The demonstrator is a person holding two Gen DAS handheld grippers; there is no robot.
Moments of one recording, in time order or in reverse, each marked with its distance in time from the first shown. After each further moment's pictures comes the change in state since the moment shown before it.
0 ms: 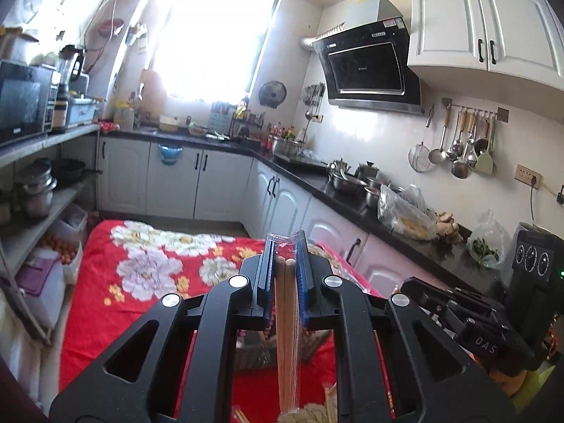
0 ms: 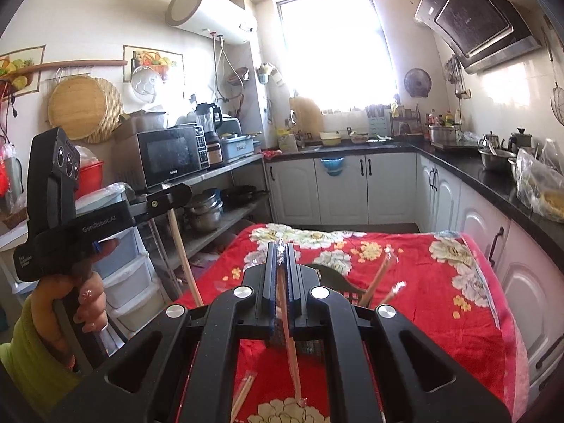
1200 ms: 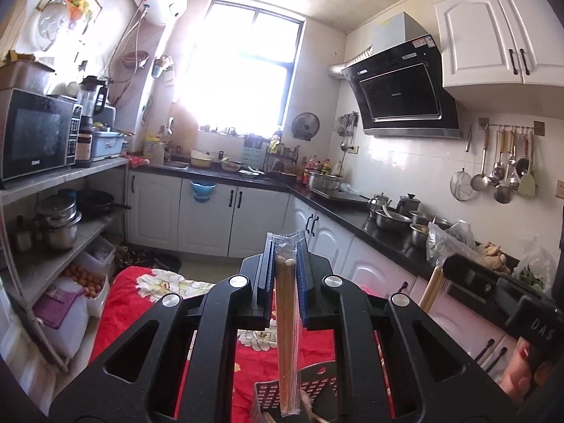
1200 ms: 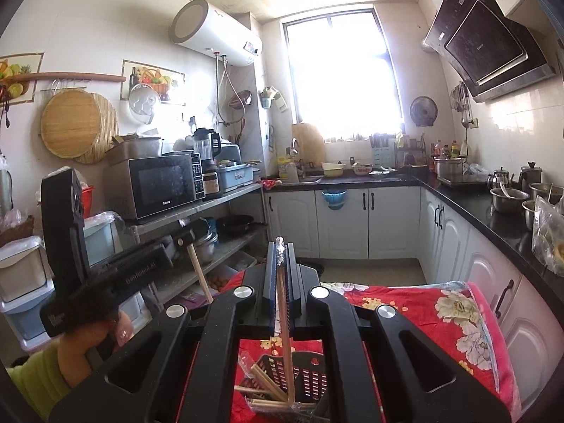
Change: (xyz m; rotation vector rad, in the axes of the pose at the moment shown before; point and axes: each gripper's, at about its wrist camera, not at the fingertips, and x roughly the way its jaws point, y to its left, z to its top) left arm 0.061 0.026 0.037 0.013 -0.134 0.156; right arm 0.062 -0.006 0.075 -0.036 -0.094 -0.006
